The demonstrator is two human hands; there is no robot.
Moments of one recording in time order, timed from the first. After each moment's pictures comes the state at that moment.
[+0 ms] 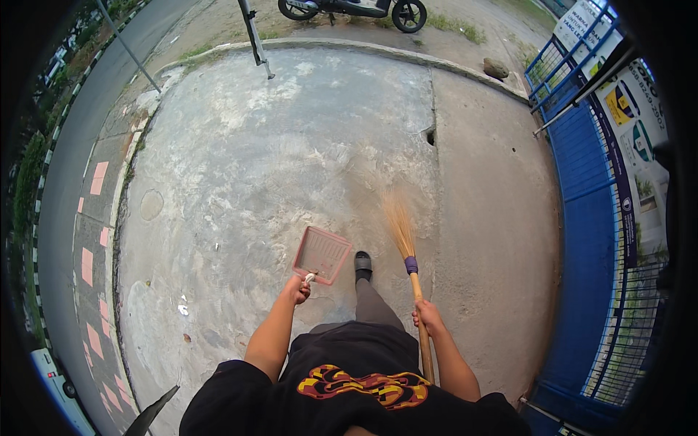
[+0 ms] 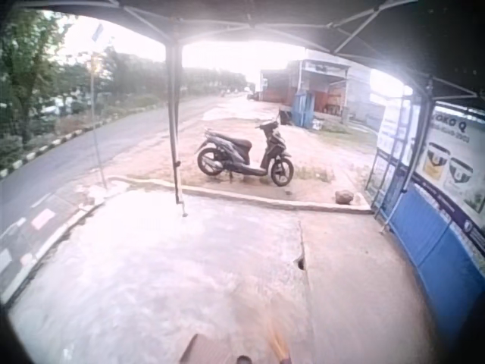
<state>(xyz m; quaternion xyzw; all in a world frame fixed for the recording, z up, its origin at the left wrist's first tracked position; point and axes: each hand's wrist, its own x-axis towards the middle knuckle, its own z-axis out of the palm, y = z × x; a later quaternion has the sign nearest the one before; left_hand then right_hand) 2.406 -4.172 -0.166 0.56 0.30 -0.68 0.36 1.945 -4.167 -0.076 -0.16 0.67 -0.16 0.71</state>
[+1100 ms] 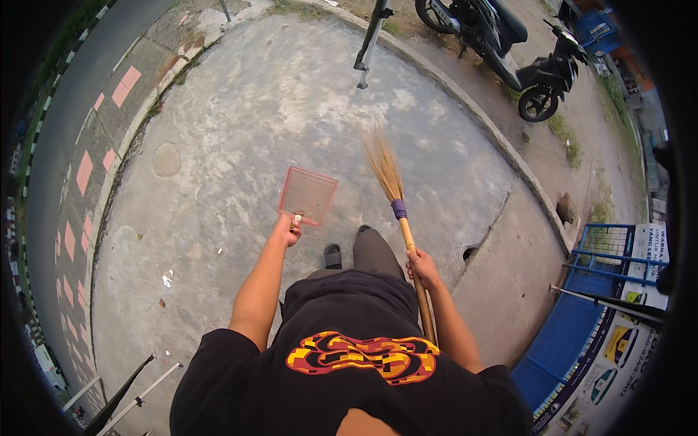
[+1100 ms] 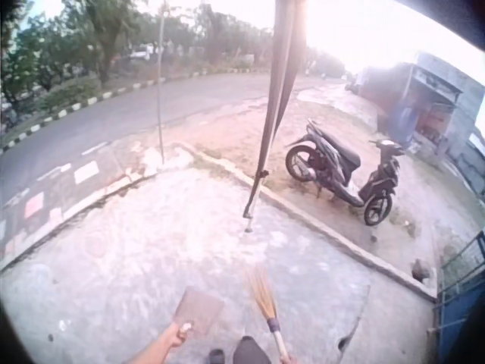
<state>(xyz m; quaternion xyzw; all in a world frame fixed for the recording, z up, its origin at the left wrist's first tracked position) 2.842 -4.745 -0.120 0.46 0.38 -0.56 0.58 2.437 -4.957 -0.035 -0.43 0.58 0.04 0.69</state>
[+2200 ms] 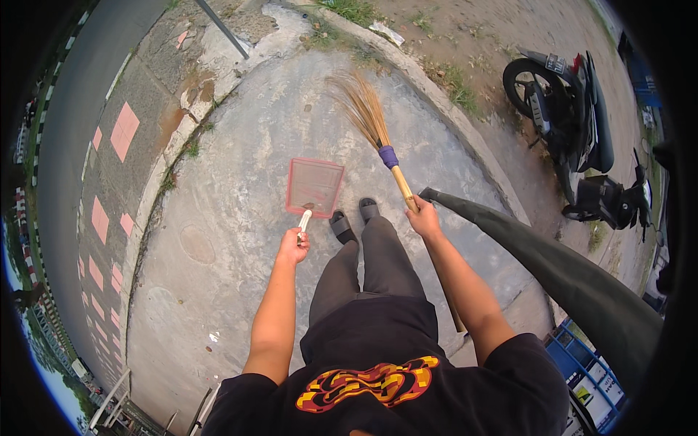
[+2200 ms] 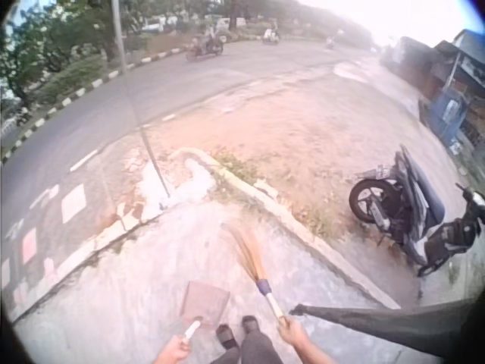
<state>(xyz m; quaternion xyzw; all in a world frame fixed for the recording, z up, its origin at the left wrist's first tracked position) 3.613 -5.201 -0.116 0.41 0.49 -0.46 0.61 3.403 -5.555 -0.063 -0.81 0.43 0.06 0.40</state>
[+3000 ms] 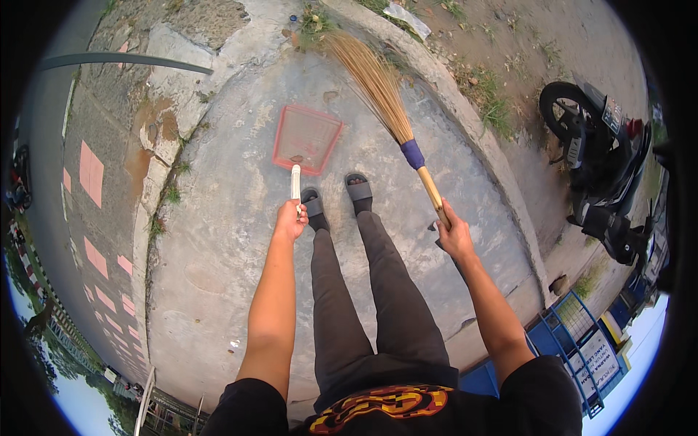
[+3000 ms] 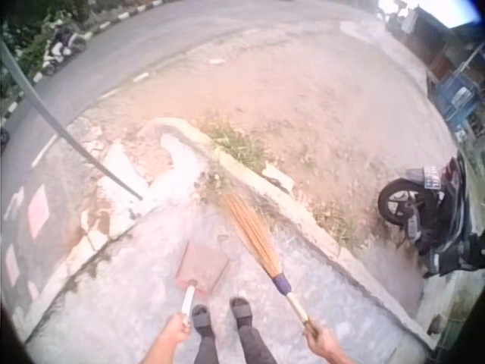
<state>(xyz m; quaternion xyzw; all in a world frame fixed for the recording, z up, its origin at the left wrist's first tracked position) 3.999 -5.461 -0.276 0.52 0.49 -0.48 0.51 3.693 -5.762 -0.167 -0.80 0.43 0.12 0.39</state>
